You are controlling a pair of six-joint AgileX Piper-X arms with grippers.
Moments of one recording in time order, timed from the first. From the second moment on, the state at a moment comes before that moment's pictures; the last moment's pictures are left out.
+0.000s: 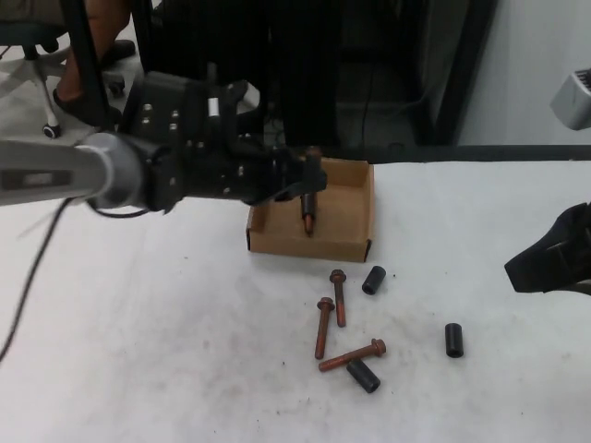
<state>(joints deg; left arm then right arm) -22.0 119.0 -77.9 -2.7 35.1 -15.2 26.1 61.2 -59.9 60.9 -12.7 1.6</state>
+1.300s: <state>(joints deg) -22.0 110.9 -87.4 33.4 23.2 -5.6 26.0 61.2 -59.9 61.2 -12.7 1.4</state>
